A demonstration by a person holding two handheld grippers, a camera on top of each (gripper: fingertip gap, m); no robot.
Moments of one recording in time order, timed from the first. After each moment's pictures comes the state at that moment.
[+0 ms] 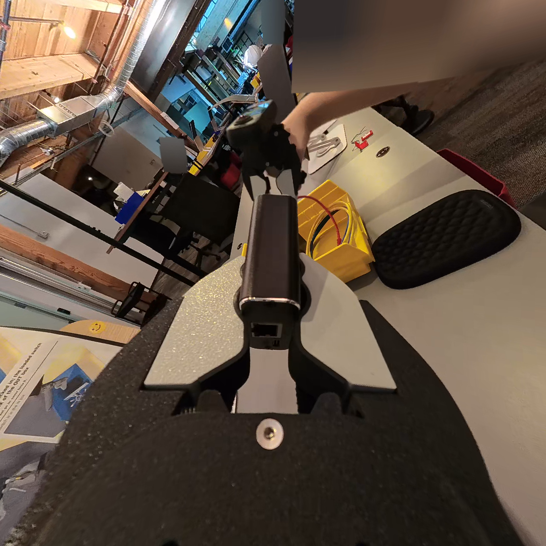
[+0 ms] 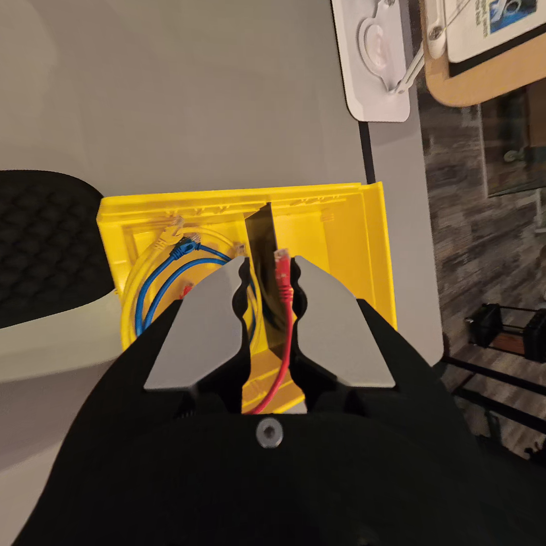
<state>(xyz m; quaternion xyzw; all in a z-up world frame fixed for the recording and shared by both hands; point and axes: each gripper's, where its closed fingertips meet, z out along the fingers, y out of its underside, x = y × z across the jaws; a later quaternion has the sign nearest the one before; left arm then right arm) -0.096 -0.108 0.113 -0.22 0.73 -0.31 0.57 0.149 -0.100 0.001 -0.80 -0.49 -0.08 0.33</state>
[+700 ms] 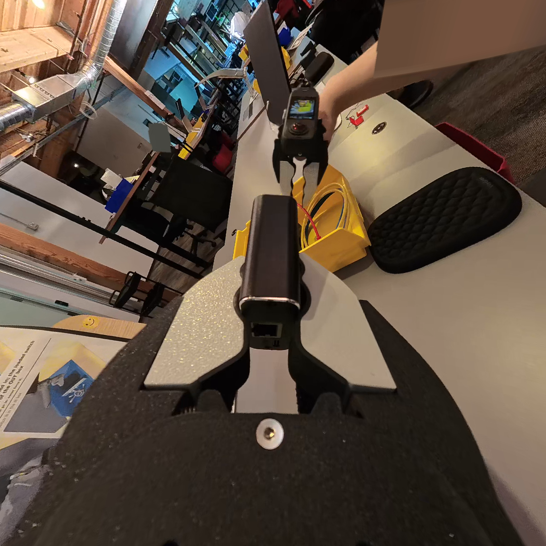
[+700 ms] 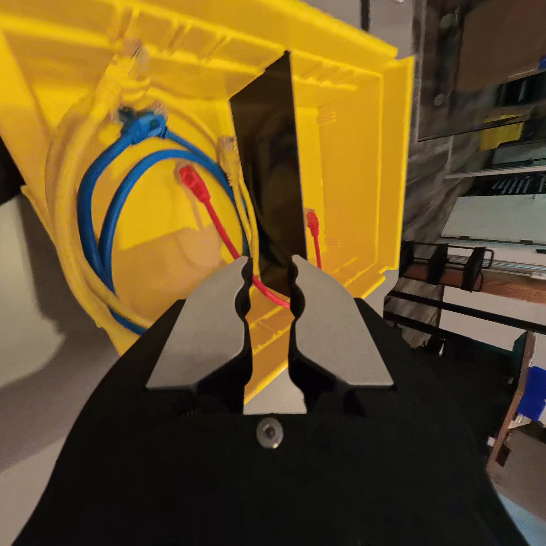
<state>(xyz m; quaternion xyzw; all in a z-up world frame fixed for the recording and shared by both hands) -0.091 -0.108 0.101 -0.23 0.75 -0.28 0.55 0.210 -0.134 -0.063 -0.79 -0.48 -0.25 0.29</state>
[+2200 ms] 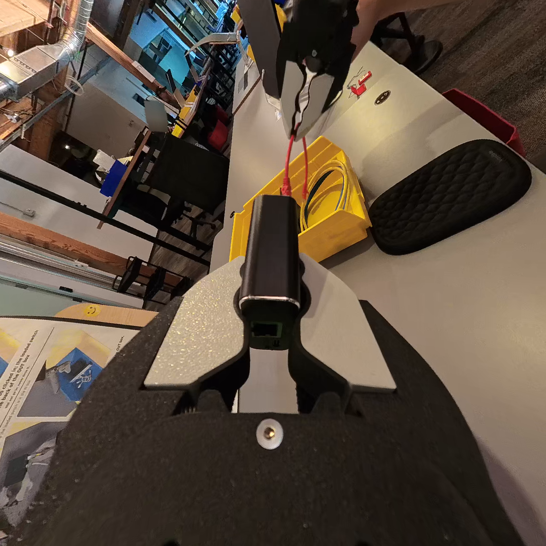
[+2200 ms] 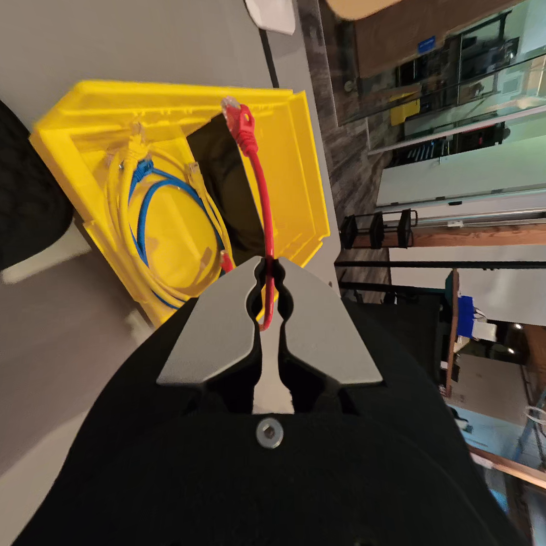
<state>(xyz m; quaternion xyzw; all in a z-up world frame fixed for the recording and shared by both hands) -0.091 -0.104 0.092 -0.24 0.77 -0.24 0.54 0.181 -0.182 0.014 -0.78 -0.39 -0.34 0.36</state>
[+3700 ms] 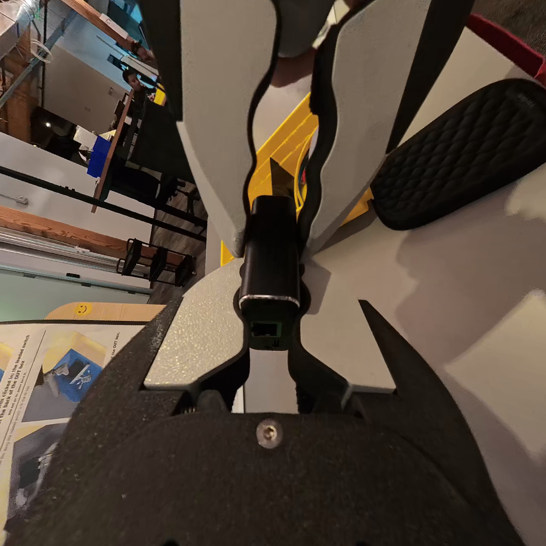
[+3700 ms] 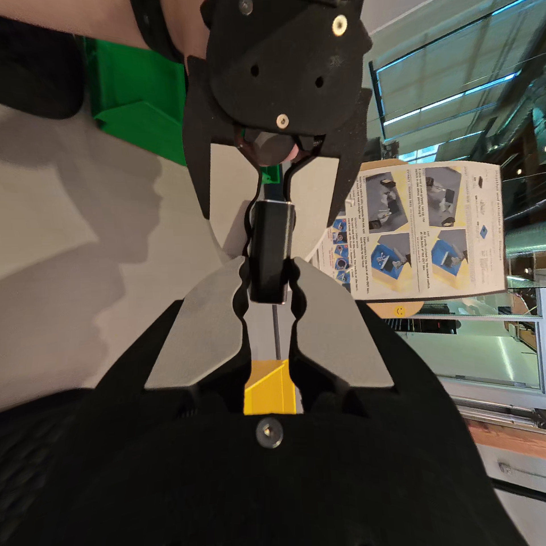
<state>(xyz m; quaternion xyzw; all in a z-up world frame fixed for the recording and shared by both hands) -0.070 -0.105 0.063 -0.25 0.80 -0.18 0.52 -0.100 -0.107 0.087 -0.61 -0.56 -0.24 0.50</state>
